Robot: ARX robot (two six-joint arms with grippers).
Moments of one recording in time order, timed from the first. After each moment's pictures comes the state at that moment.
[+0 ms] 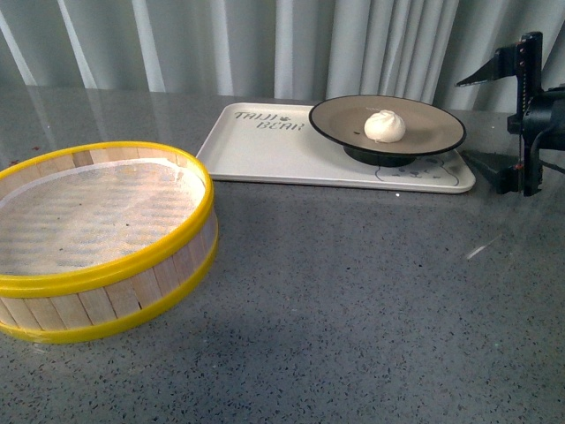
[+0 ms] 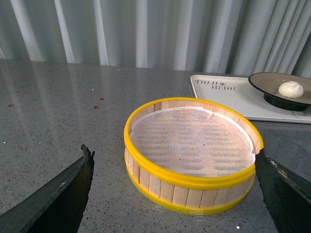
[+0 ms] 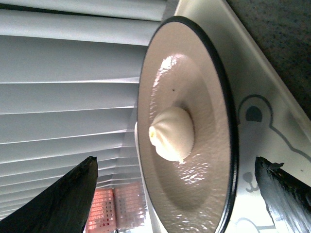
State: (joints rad) left arm 0.00 0.00 0.03 0.00 0.00 0.00; right arm -0.08 2.21 1.35 0.56 -0.53 1.27
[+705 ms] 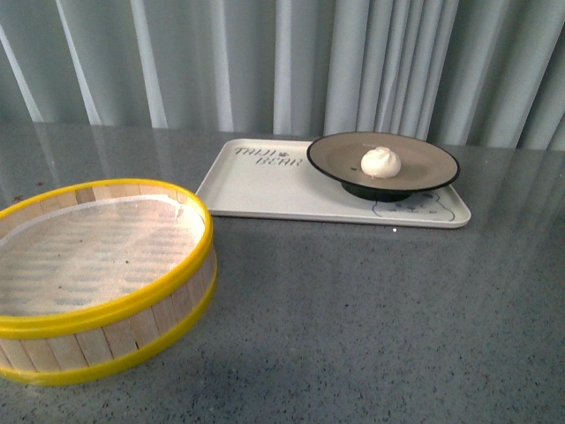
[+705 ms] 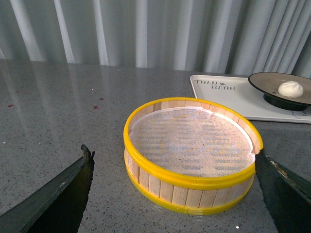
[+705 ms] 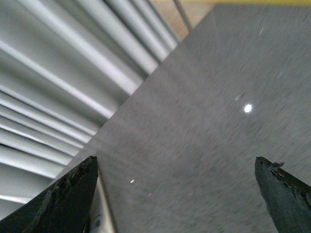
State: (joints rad) left arm 0.00 0.00 0.03 0.00 0.00 0.00; right arm -0.35 1.58 0.85 0.48 -0.02 0.67
